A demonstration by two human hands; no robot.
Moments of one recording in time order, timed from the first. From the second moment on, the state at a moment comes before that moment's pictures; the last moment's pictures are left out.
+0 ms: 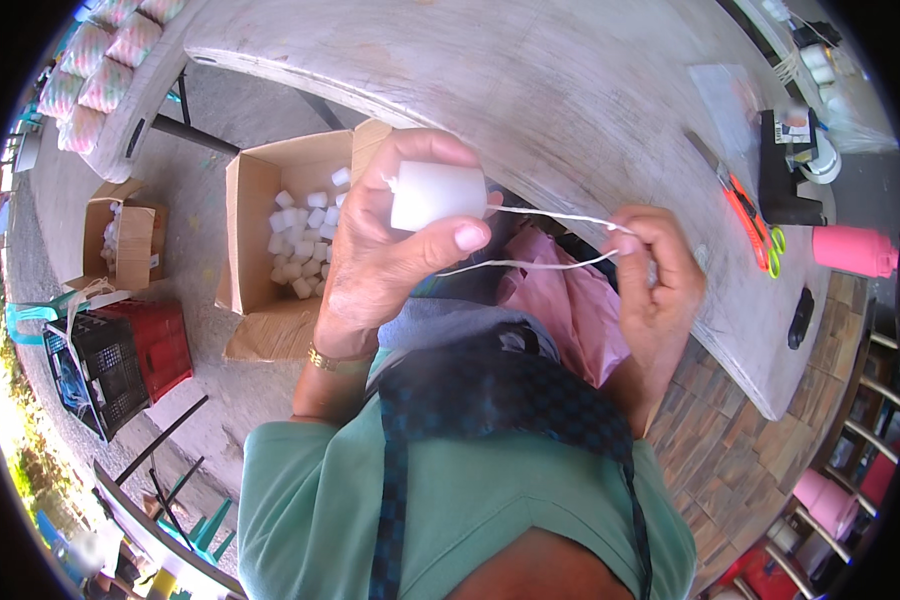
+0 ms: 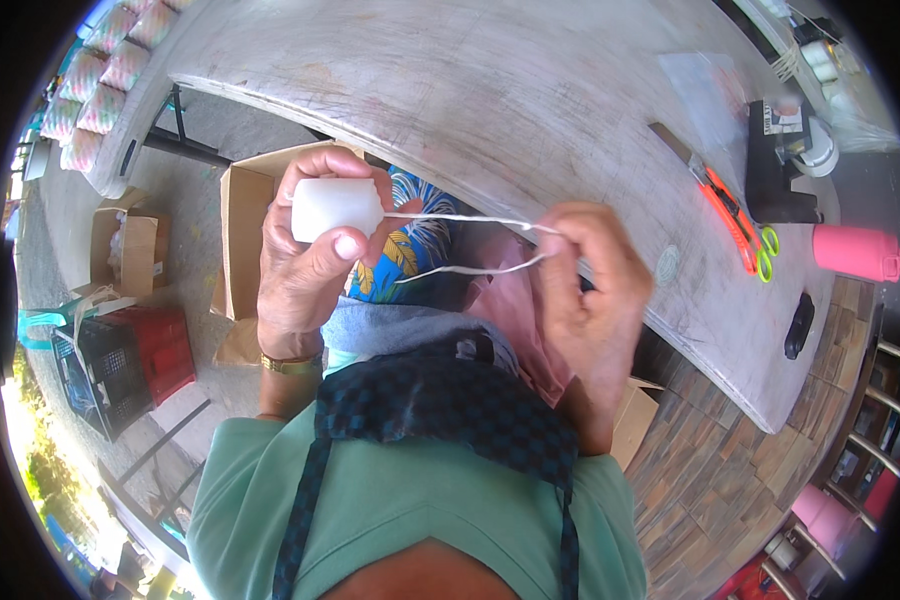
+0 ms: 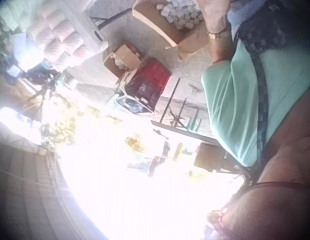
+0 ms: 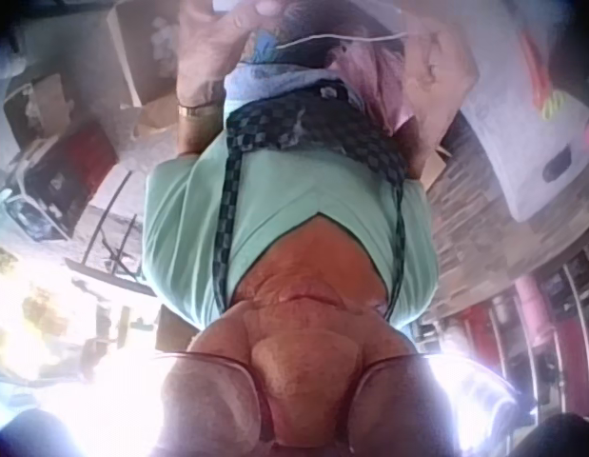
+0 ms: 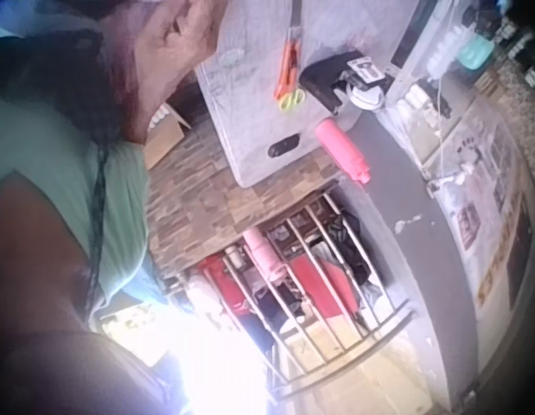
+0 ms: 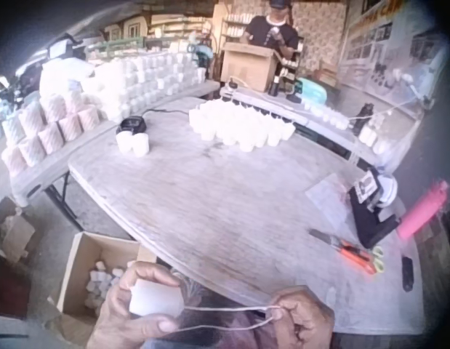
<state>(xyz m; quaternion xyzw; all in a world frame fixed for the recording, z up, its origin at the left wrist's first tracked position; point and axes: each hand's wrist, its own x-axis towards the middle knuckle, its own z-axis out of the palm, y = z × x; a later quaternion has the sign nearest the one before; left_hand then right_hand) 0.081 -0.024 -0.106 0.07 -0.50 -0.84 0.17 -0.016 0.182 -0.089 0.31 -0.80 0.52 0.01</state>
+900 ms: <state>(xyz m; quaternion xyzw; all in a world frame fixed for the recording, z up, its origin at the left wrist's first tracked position) 0.086 -0.007 -0.099 0.01 -0.37 -0.93 -0.07 -0.025 0.177 -0.112 0.37 -0.36 0.82 -0.24</state>
